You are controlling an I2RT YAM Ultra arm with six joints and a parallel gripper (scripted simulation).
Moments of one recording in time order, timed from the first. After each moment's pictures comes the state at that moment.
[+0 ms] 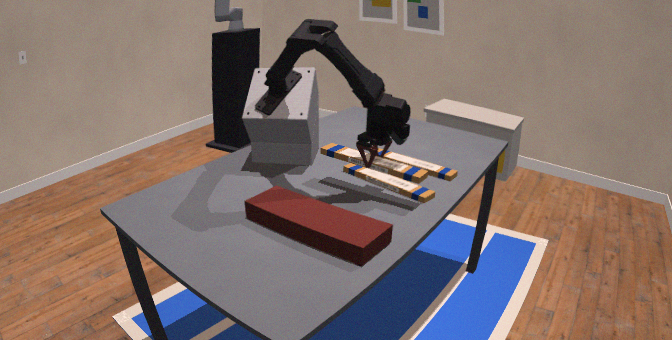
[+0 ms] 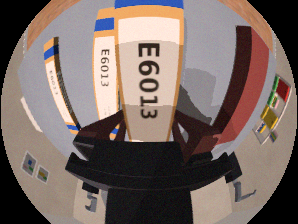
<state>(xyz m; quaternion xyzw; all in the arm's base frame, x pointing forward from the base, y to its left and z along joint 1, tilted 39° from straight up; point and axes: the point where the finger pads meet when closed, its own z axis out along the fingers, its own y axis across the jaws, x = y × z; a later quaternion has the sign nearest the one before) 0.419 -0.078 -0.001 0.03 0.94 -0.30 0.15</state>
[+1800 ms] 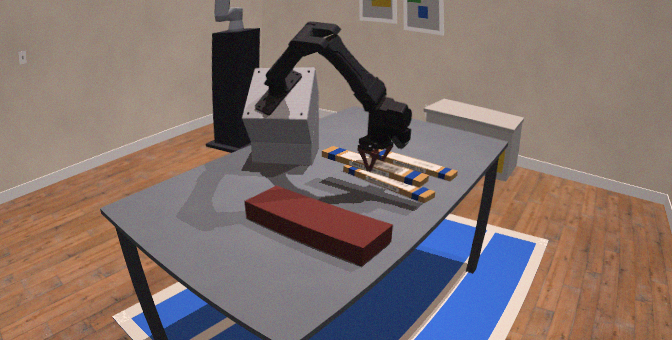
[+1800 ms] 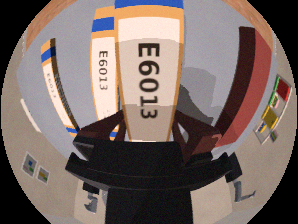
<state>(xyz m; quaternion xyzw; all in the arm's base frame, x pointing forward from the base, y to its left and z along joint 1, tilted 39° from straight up) 0.425 -0.083 -0.010 0.04 0.94 -0.30 0.14</state>
